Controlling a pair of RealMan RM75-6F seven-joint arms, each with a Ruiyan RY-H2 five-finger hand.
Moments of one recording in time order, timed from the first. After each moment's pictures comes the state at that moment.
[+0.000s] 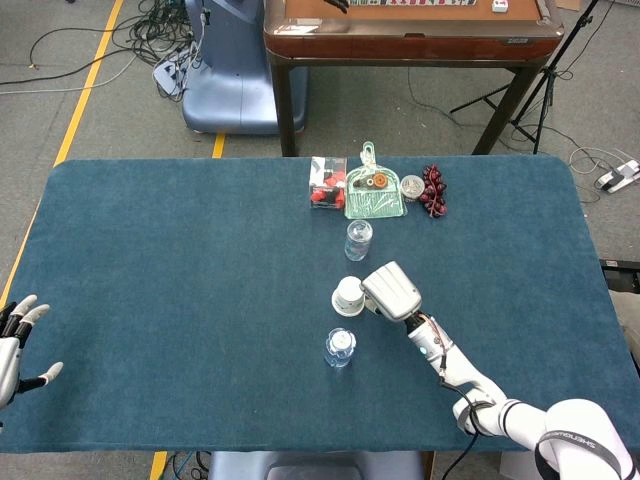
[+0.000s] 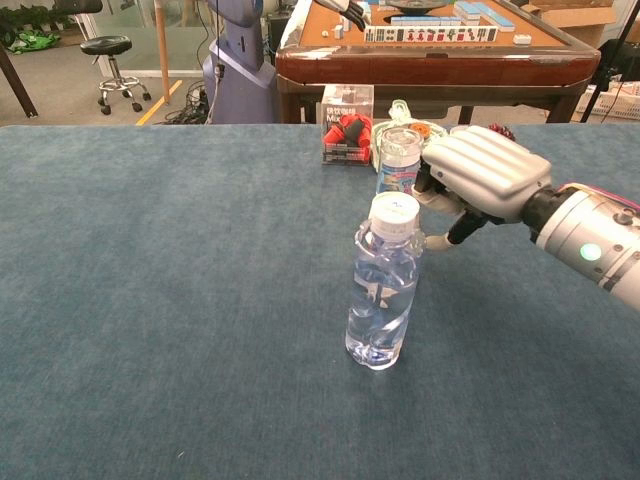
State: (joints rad) left arm -0.09 -1.08 -0.06 -1.61 1.37 1.41 0.04; right arm 0.68 -1.80 0.10 -0.91 -1.63 1.22 -0.08
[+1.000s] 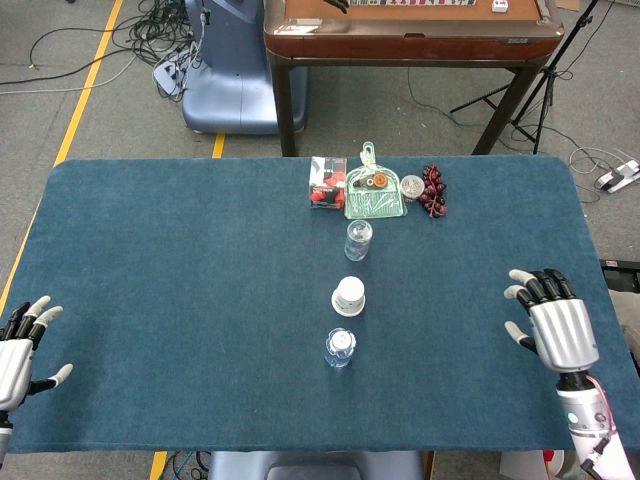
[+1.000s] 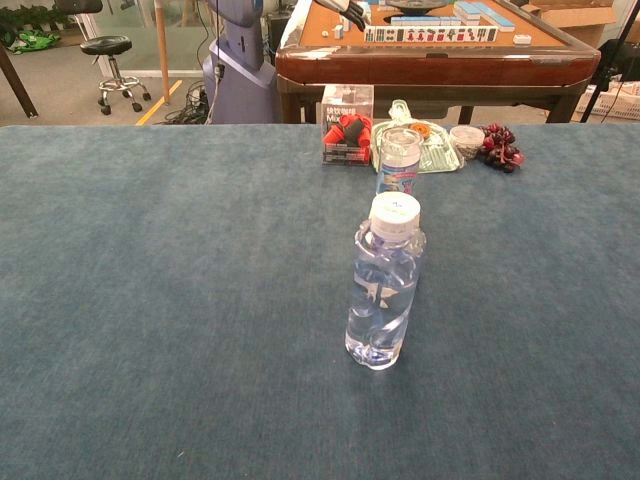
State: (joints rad) left arm -0.10 -1.09 -0.04 -1.63 1.41 1.42 0.09; right arm 0.21 -1.25 0.01 -1.50 -1.52 1.63 -0.20
